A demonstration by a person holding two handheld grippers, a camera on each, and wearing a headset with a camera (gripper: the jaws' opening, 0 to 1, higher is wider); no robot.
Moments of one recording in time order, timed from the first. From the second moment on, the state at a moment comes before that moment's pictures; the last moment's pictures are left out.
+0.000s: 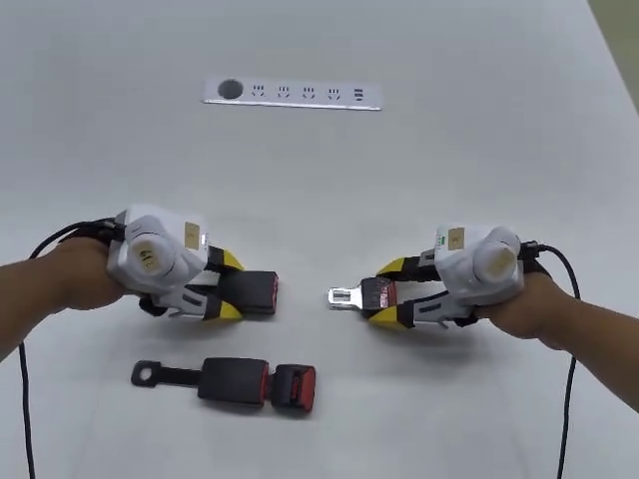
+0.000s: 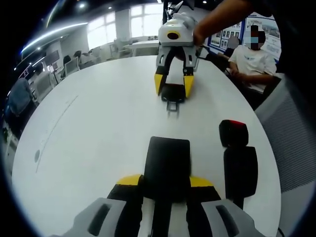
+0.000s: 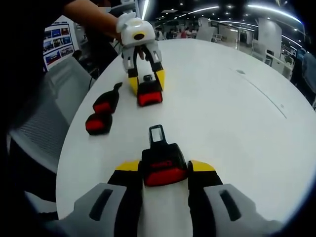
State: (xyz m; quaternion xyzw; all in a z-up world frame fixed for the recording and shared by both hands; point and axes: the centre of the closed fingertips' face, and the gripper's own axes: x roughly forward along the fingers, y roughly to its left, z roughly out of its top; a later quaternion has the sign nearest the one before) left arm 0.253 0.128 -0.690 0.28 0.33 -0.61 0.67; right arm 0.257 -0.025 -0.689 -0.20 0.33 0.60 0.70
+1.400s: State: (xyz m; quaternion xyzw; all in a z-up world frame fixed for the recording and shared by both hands) left arm 0.254 0.127 -0.691 0.29 0.33 -0.61 0.66; right arm 0.257 0.055 -0.692 -0.17 0.30 0.61 0.72
